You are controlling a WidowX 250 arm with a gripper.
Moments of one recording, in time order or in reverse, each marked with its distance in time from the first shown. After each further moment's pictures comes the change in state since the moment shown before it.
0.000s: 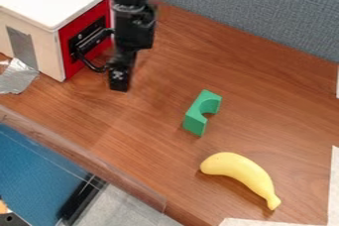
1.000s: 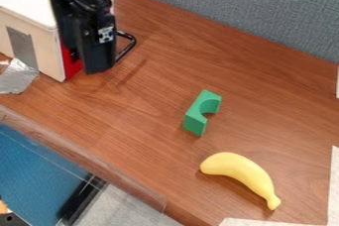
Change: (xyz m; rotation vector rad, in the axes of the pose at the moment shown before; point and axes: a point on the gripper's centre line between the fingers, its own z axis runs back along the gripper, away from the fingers) arm -0.023 -0.105 0.109 -0.093 -0.123 0.696
